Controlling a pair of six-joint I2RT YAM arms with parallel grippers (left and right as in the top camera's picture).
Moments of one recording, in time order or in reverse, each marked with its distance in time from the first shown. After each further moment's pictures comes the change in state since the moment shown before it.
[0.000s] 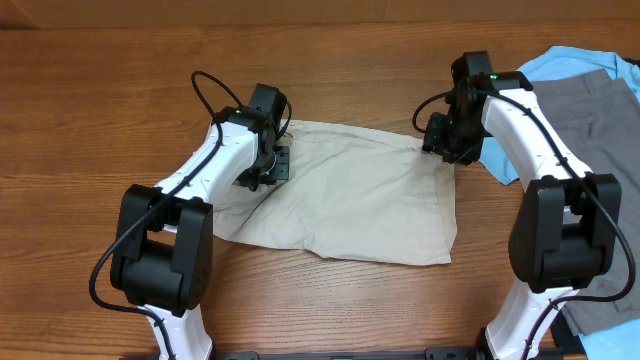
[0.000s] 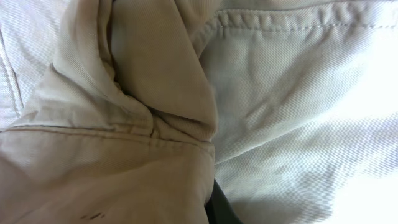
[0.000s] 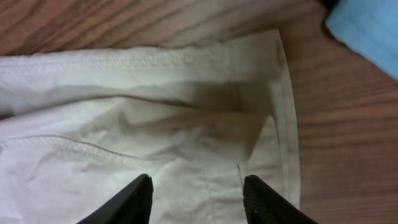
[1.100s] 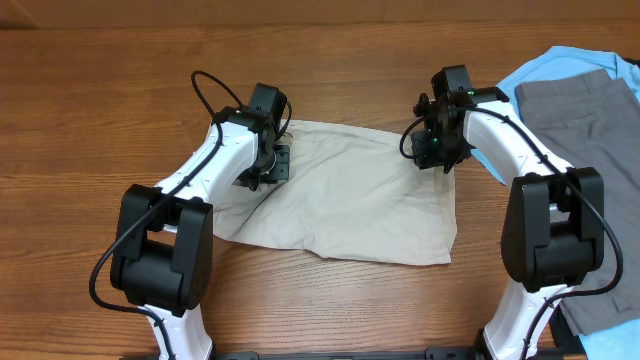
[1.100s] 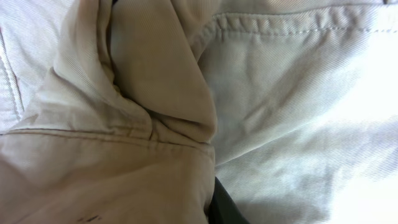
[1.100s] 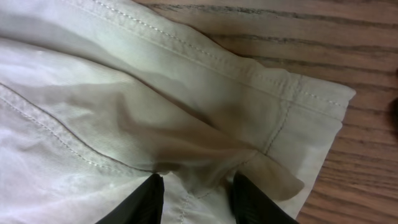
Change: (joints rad) left arm 0.000 0.000 0.000 0.007 0.000 0.000; right arm 0.060 0.013 -0.108 0.143 0.066 -0.409
